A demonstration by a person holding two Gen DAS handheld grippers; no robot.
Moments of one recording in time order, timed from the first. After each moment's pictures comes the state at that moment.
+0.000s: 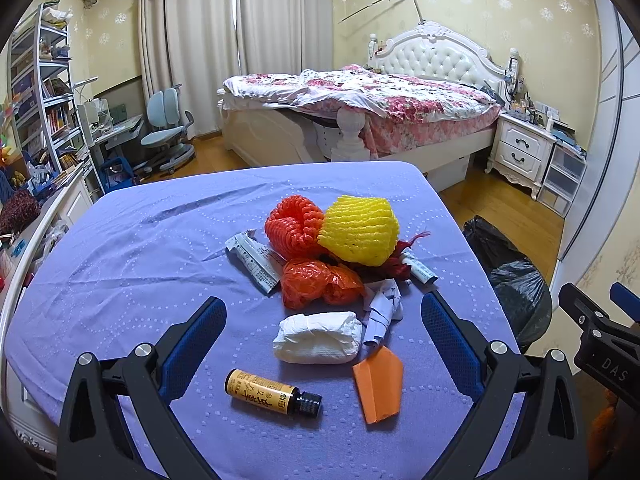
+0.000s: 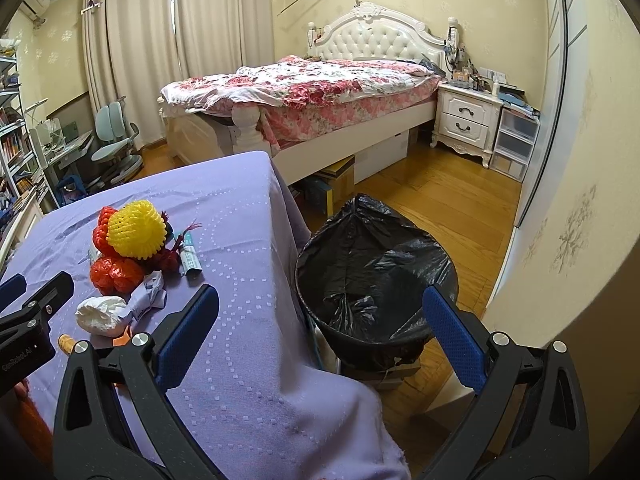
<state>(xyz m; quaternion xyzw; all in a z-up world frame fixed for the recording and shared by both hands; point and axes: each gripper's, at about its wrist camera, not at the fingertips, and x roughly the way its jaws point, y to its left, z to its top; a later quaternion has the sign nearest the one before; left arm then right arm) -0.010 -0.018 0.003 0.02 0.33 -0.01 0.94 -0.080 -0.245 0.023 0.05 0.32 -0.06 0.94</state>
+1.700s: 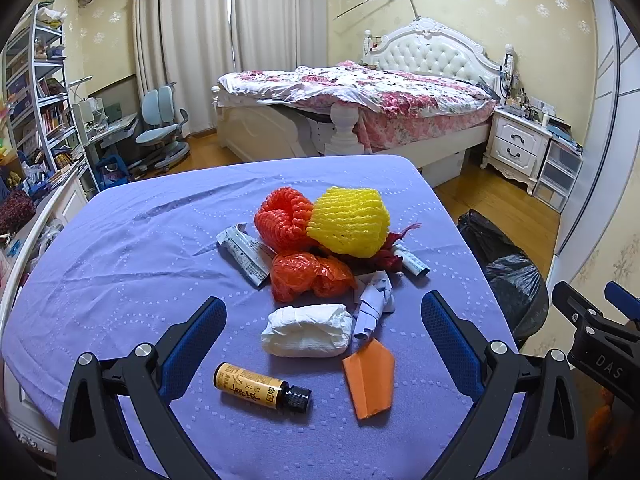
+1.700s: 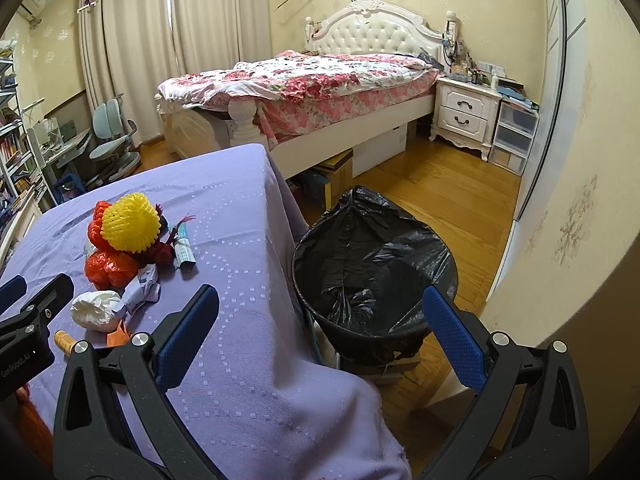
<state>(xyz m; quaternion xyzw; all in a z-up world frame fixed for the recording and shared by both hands) -0.008 -0.018 0.002 0.02 0.34 -0.01 0.94 -0.078 -0.247 0.020 0.05 0.33 -0.06 0.94</state>
